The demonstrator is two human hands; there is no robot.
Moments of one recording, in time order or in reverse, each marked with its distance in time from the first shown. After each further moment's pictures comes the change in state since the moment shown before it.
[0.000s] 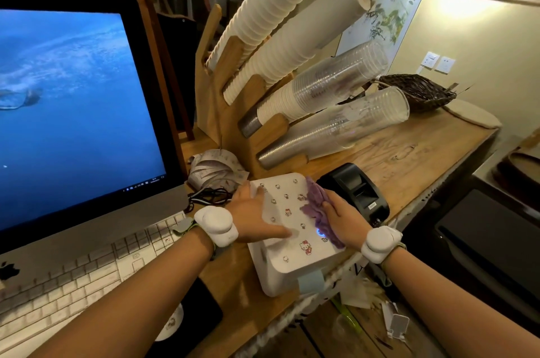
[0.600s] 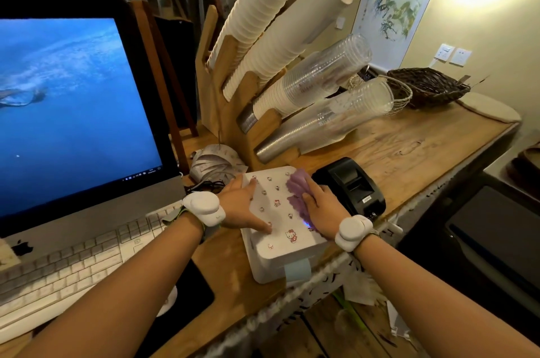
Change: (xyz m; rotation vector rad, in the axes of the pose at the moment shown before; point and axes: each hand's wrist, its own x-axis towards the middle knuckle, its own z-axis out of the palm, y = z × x) left_hand -0.007 0.013 -0.005 0.041 -0.037 -0.057; right_hand 0.000 -0.012 0.004 -0.085 0.025 -0.079
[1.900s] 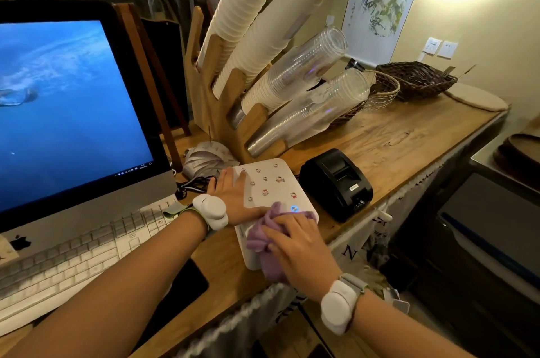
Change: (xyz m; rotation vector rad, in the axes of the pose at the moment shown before) left_hand 0.017 0.007 0.042 0.178 0.313 -0.107; right_hand -0.110 -0.020 0.040 -0.279 0.311 -0.543
